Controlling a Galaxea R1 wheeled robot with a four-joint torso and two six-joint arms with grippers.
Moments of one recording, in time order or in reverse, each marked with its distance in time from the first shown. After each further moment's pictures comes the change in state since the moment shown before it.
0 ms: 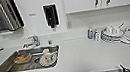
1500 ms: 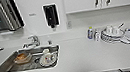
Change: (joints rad) left arm 0.006 0.026 -0.042 0.011 -0.014 -0.006; right arm -0.069 0.113 -0.178 0.042 0.041 0.120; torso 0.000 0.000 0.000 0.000
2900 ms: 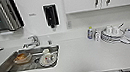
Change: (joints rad) left arm 0.000 0.001 -0.003 0.005 -0.014 0.000; right arm -0.016 -0.003 0.003 -0.005 0.032 0.003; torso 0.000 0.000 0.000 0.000
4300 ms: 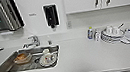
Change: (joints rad) left arm 0.000 0.013 -0.013 0.007 -0.018 -0.011; right arm -0.076 0.055 -0.042 -0.091 0.100 0.001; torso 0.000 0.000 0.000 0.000
